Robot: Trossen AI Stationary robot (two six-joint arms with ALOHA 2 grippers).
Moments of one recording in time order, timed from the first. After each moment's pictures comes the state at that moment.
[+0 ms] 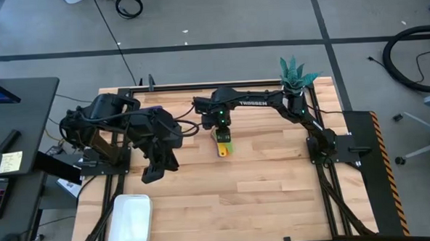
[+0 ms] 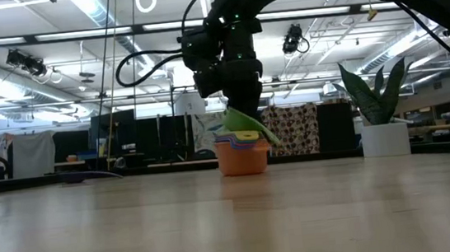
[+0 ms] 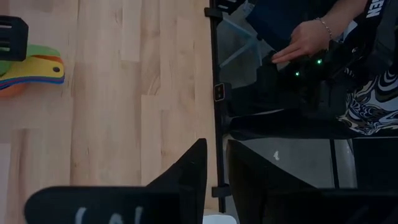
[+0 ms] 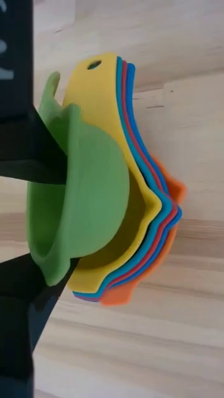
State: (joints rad) left arm -0.23 1.68 2.35 -1.56 0.27 -0.40; right arm -0.25 2.29 2.06 -1.31 -0.17 -0.24
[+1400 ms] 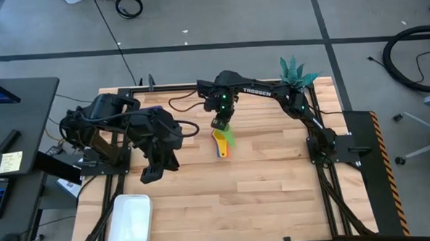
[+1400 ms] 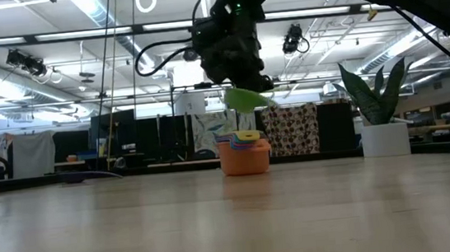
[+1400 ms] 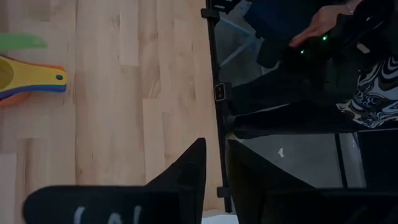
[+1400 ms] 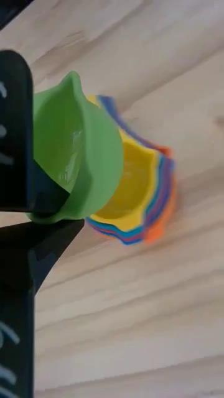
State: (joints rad) left arm -0.23 1.68 2.35 -1.56 0.27 -0.35; right arm -0.33 2.29 2.24 -1.51 -0.26 0.10
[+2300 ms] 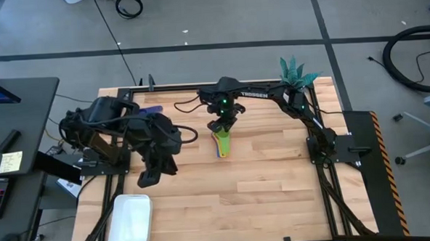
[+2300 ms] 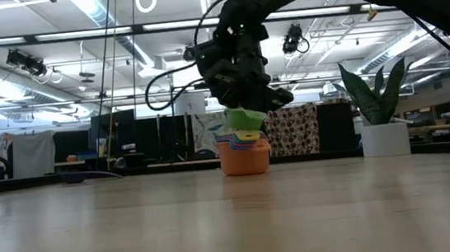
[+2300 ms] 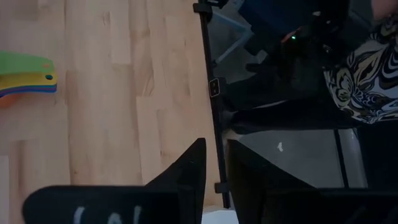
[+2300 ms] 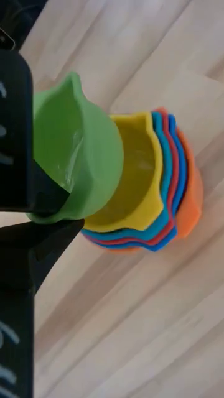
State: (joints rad) left arm -0.27 1.69 2.35 -1.56 0.27 -0.34; right arm -0.34 2.29 2.07 -1.42 -0.36 0.47
